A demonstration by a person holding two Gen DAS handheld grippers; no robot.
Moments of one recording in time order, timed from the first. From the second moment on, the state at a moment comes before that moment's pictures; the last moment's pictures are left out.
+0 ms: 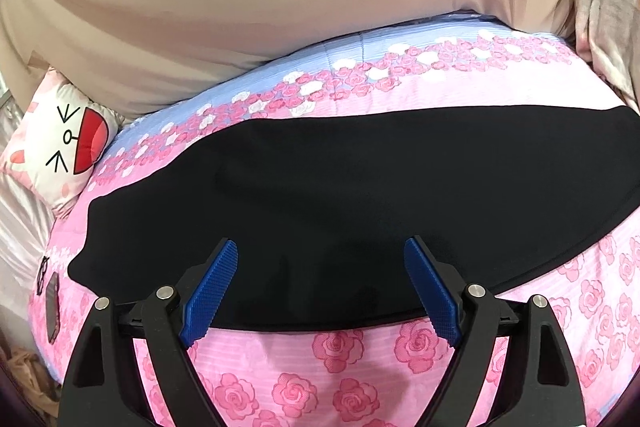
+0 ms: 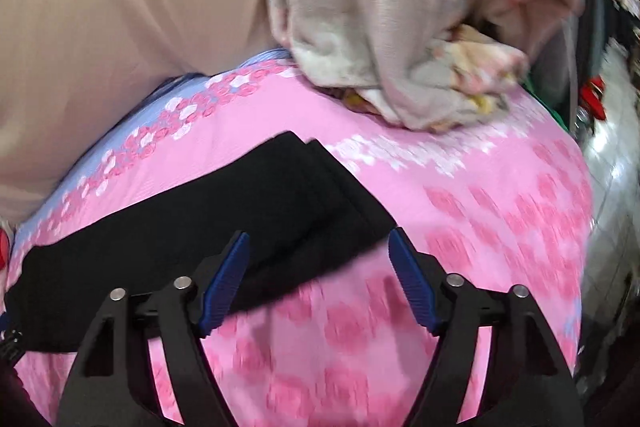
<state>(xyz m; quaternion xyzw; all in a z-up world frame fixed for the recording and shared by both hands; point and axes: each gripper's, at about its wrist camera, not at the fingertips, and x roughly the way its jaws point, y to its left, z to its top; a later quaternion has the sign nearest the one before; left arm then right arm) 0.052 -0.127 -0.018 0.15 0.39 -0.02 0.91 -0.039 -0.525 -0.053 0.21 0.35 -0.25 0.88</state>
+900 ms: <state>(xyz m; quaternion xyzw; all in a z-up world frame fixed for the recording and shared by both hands) 0.062 -0.131 -0.022 0.15 0.40 -0.03 0.90 -0.007 -0.542 -0.034 0.12 0.37 -0.22 0.90</state>
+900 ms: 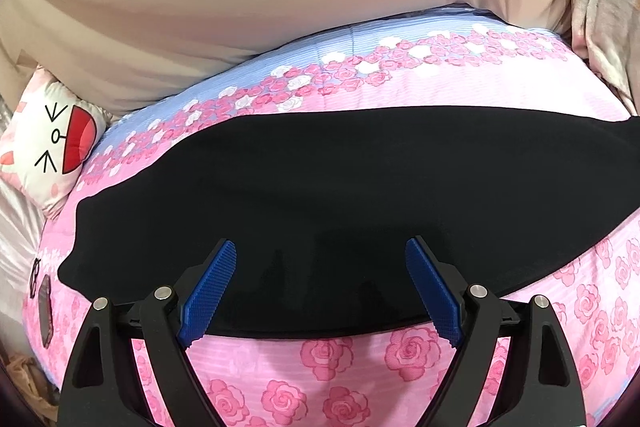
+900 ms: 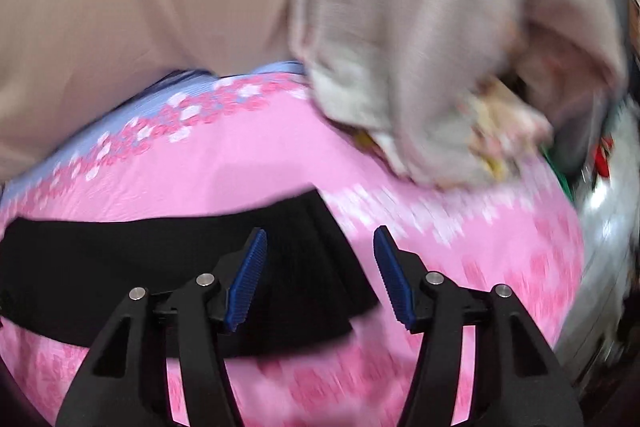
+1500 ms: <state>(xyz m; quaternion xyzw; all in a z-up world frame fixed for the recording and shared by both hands) 0.067 -0.095 -0.030 0.13 0.42 0.00 0.90 -0.010 -0.564 -0.043 0.14 0.38 -0.27 0.87</state>
